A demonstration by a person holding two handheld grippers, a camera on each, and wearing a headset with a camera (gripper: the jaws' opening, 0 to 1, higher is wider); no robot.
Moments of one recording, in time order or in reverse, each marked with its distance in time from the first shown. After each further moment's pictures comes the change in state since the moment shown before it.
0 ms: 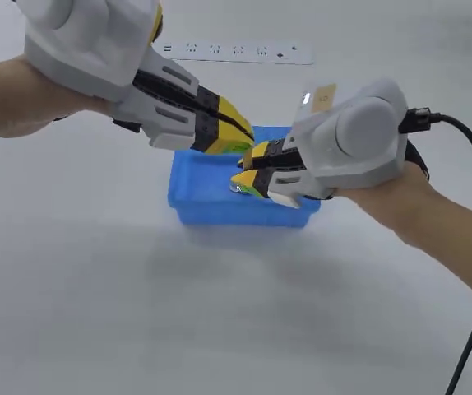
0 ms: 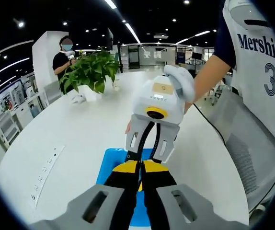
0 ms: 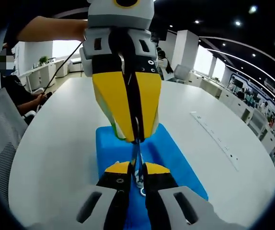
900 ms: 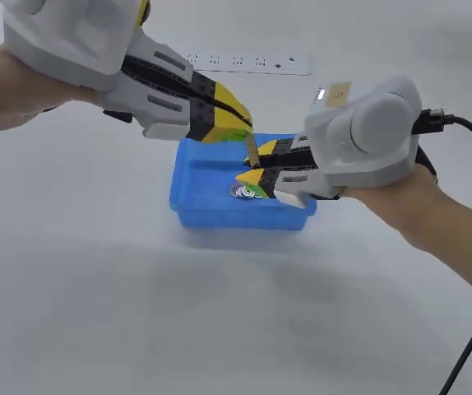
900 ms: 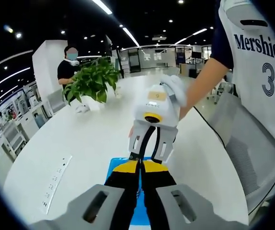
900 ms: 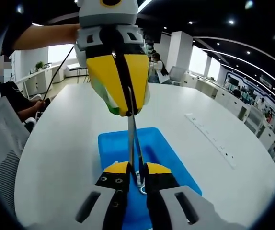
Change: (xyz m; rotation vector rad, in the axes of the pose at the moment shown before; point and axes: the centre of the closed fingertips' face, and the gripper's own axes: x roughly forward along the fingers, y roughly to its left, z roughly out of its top) left arm -0.022 -0.005 0.031 0.063 -0.033 0.054; right arm -0.025 0.000 0.013 0.036 -0.031 -0.027
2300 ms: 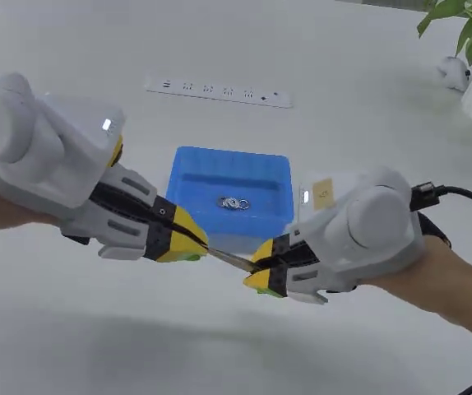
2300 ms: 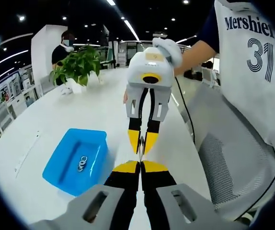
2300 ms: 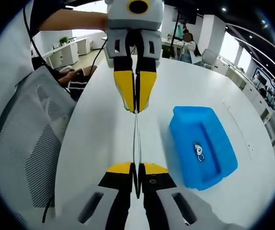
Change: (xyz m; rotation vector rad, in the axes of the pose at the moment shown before) left arm -0.003 -0.120 -0.044 -0.120 0.067 -0.094; right arm -0.049 0.114 -0.040 -0.115 0.262 0.236
